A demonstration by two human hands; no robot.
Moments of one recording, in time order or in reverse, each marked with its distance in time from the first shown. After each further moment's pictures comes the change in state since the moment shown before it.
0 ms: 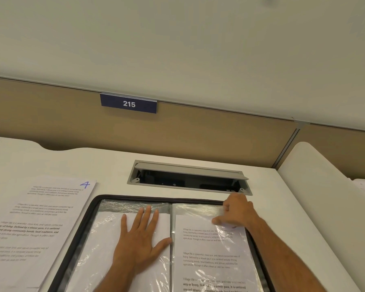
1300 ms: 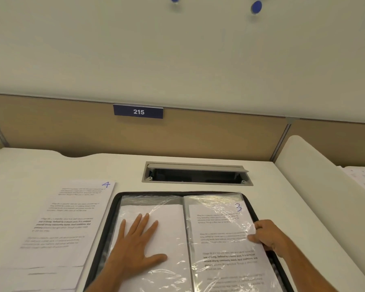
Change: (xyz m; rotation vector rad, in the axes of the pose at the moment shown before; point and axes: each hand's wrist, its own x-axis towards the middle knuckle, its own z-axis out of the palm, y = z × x) left_hand -0.072 -0.055 -0.042 -0.067 -0.181 0.131; right_hand -0.107 0.052 0.045 0.788 -0.064 0.395
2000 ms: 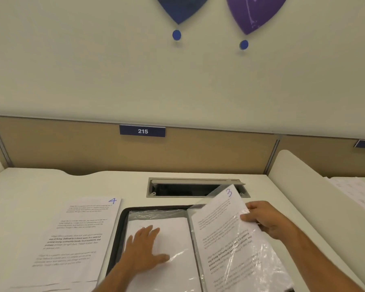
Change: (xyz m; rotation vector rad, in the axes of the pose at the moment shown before) left_hand 0.006 0.002 -0.064 -0.245 -0.227 -0.167; right_hand -0.099 -0.108 -0.017 0.265 -0.101 -0.164
